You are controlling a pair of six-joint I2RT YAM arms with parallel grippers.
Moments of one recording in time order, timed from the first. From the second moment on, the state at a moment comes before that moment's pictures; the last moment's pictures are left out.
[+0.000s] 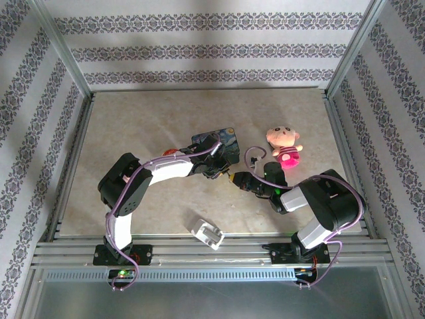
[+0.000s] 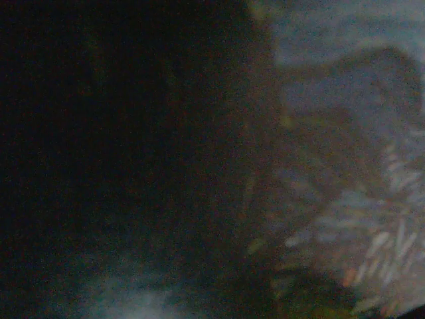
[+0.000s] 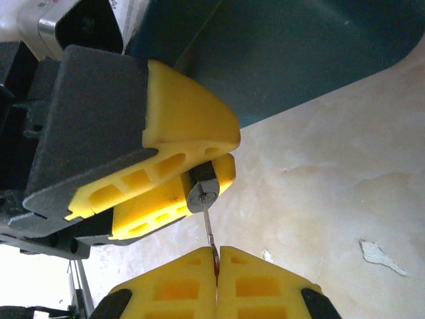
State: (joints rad) left arm -0.73 1.92 1.22 -0.23 0.16 -1.38; right arm 0.41 1.60 0.27 0.88 -0.57 0.87
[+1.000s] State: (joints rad) left arm -0.73 1.92 1.22 -0.20 0.17 -1.40; right arm 0.49 1.45 0.33 0.60 -0.35 0.88
